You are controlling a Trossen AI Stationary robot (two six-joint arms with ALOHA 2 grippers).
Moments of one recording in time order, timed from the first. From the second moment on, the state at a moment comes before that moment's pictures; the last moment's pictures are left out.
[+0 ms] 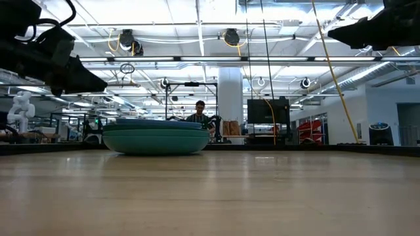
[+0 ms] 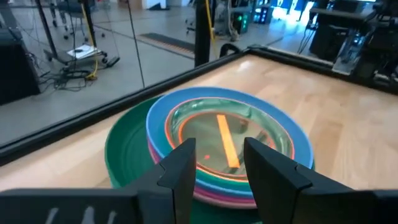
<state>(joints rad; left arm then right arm) -0.04 0.18 0.09 -0.15 -0.60 -0.25 0.09 0.00 0.18 -0.14 0.21 -0.35</state>
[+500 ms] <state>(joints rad) -0.05 0.10 0.01 0.05 -0.18 0.00 0.09 0.00 0.18 -0.21 0.21 -0.19</state>
